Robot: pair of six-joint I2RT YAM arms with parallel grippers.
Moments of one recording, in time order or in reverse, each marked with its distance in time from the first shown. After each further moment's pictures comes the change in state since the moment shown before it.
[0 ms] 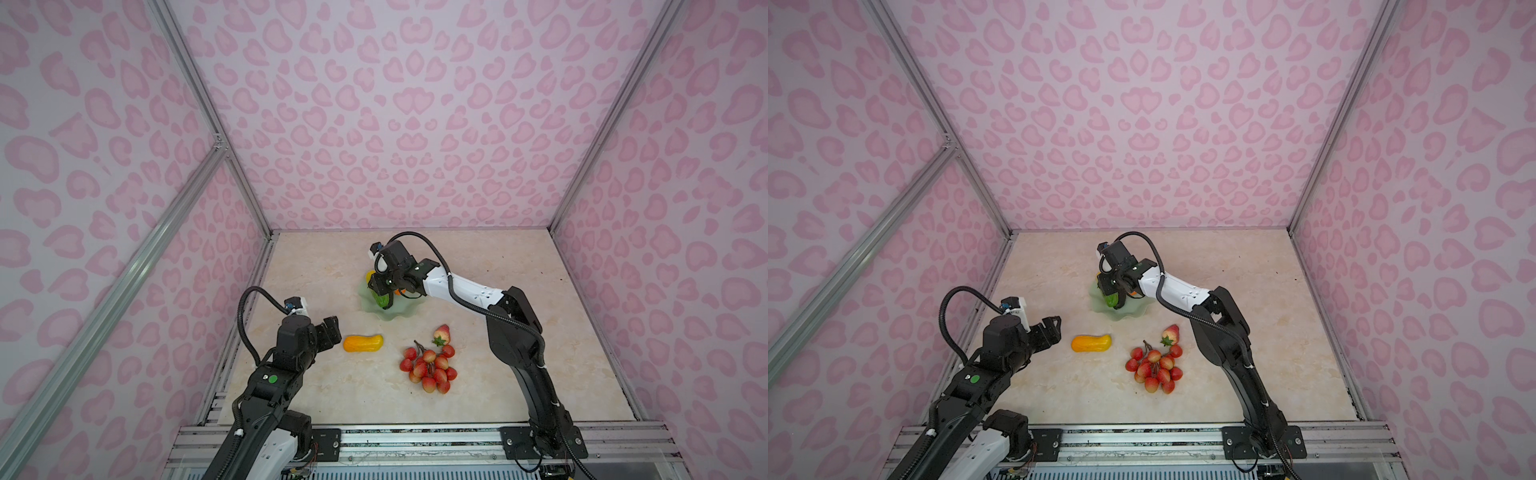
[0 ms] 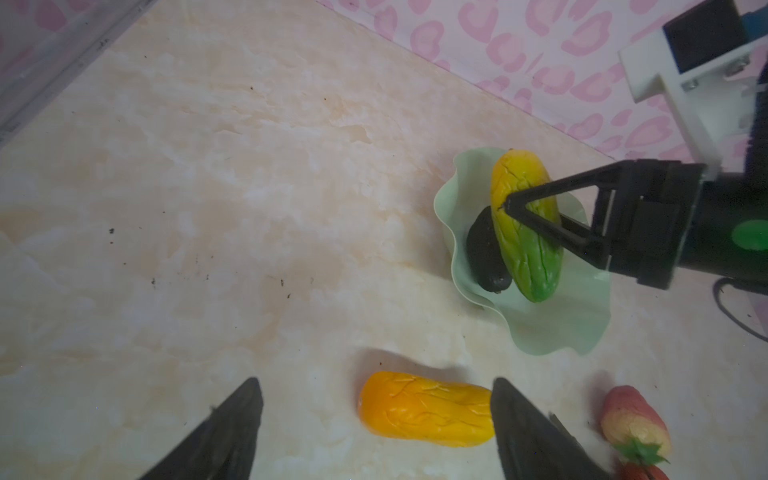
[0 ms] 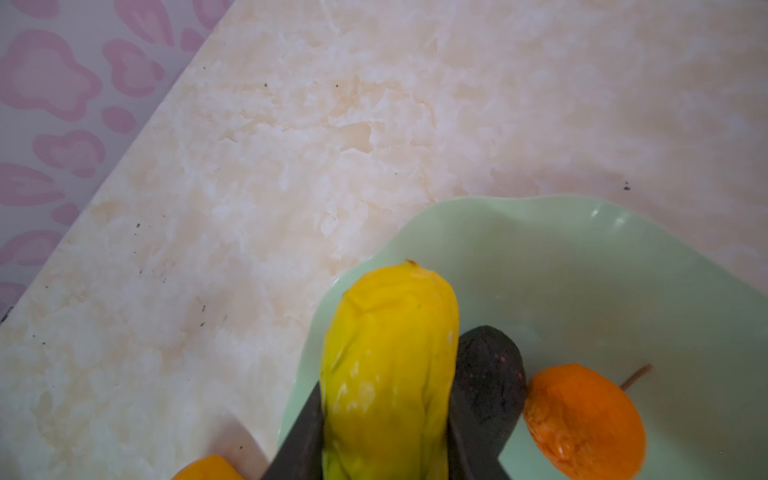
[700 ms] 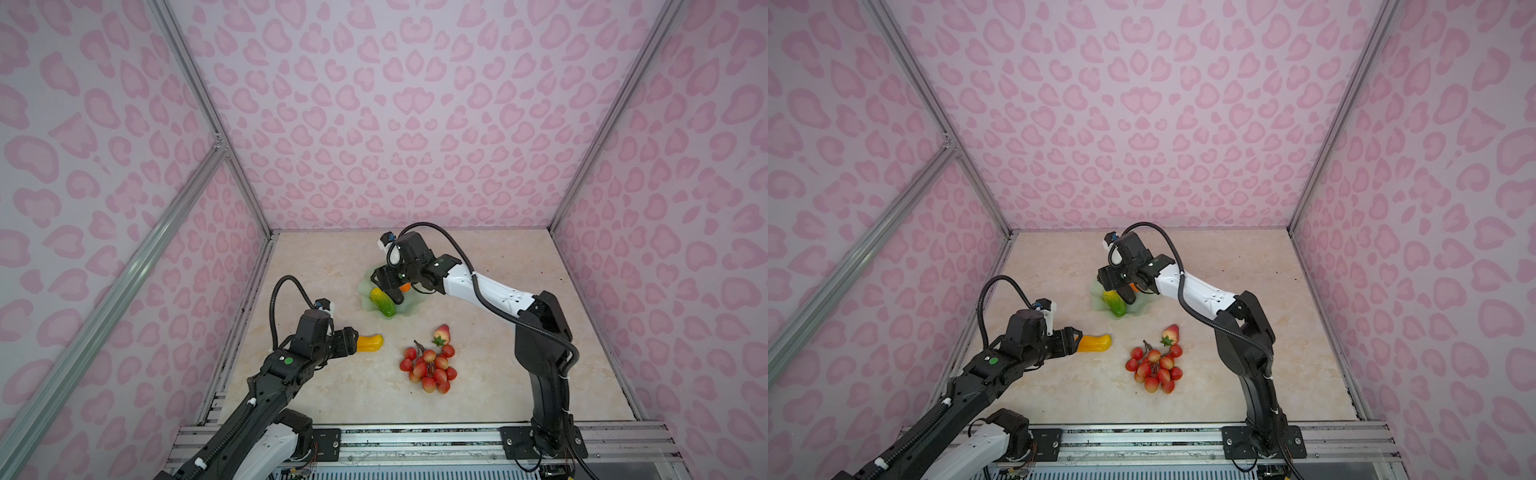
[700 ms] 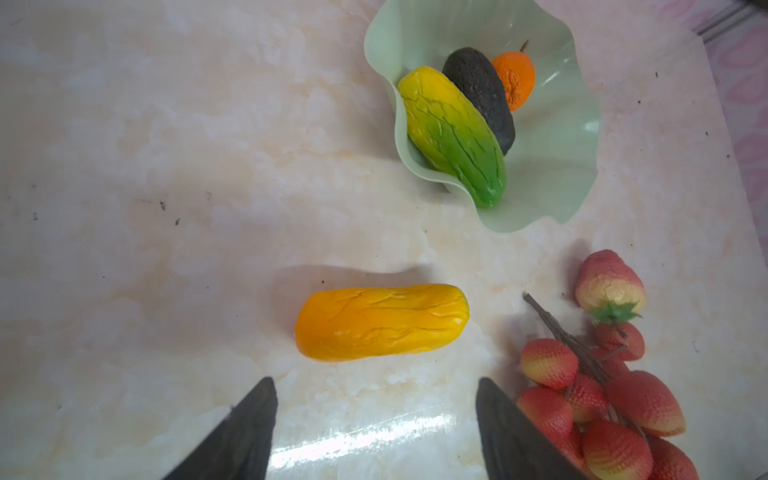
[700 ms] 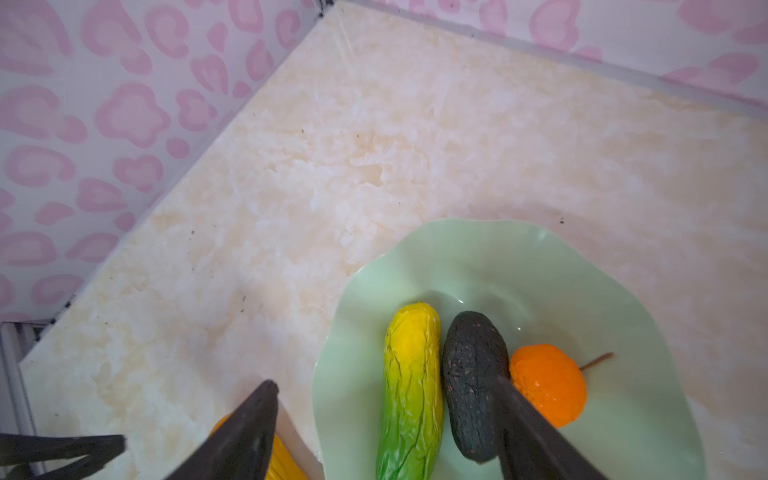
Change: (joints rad) left arm -0.151 0.206 0.043 -0.049 0.140 0.053; right arm -0.044 -0.287 -0.222 0.091 -0.026 -0.039
